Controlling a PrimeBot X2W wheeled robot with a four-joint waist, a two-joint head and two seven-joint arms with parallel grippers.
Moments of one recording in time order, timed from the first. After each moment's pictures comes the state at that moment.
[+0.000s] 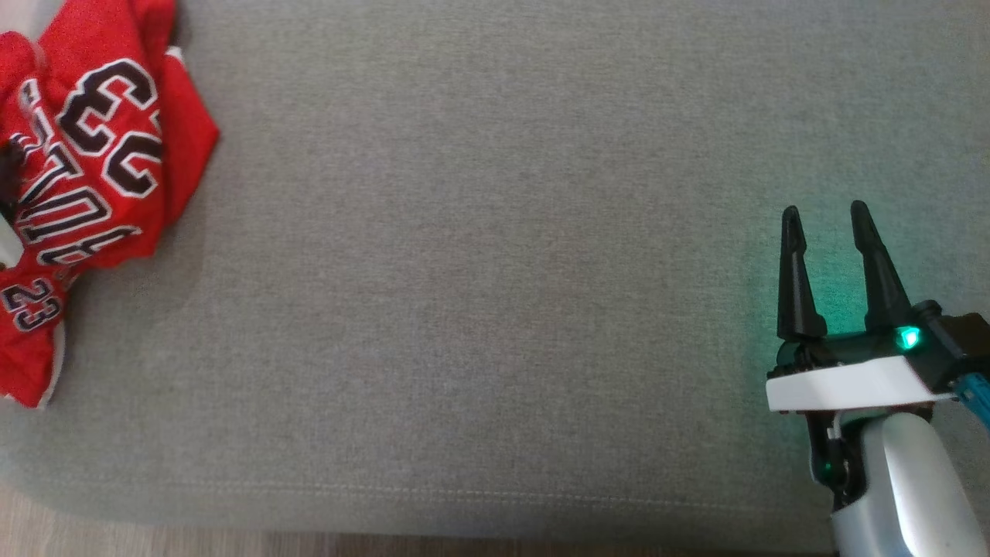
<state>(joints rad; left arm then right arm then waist) -0.80 0.55 -0.25 0.93 -0.60 -0.13 0.18 -0.16 -0.04 0.00 0.14 0.14 0.13 -0.25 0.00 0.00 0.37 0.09</state>
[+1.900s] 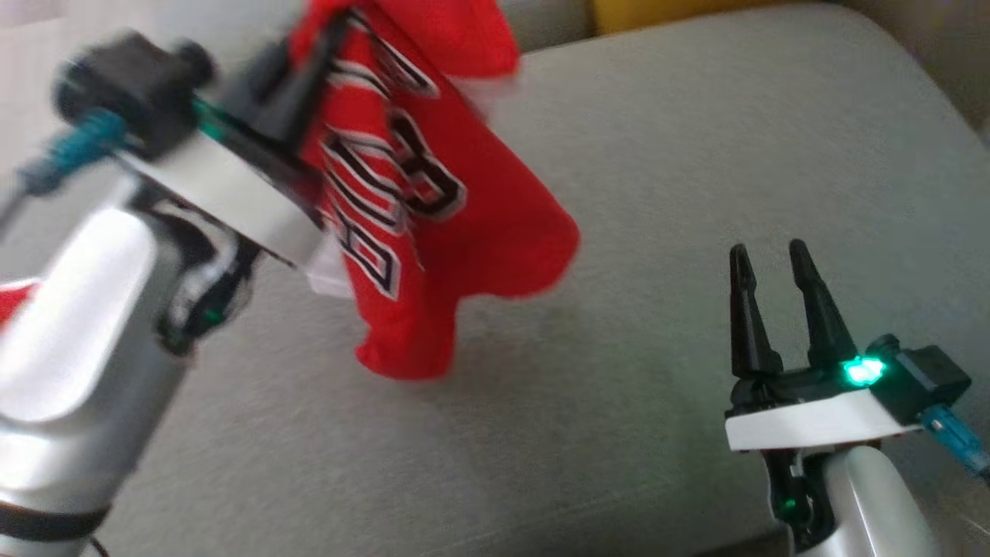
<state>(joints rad) -0.73 0.48 -0.59 0.01 -0.57 -0.04 -0.03 -0.09 -0.04 0.12 0.12 0.31 0.13 -0.25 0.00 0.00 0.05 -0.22</state>
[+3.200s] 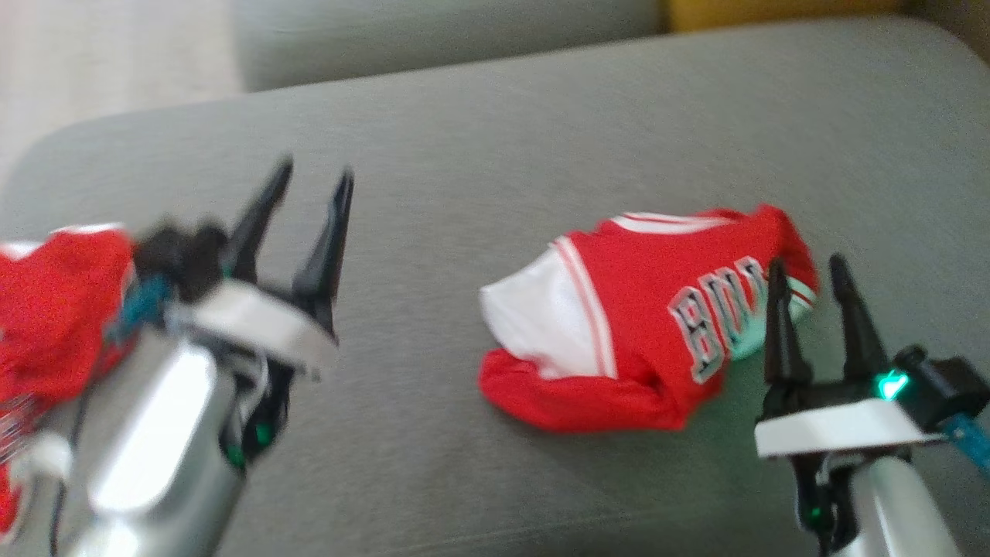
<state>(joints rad) -0.47 0.33 -0.53 0.28 -0.57 -0.01 -0.25 -0.08 -0.04 0.04 0.14 0.27 0.13 -0.25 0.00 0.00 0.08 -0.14</state>
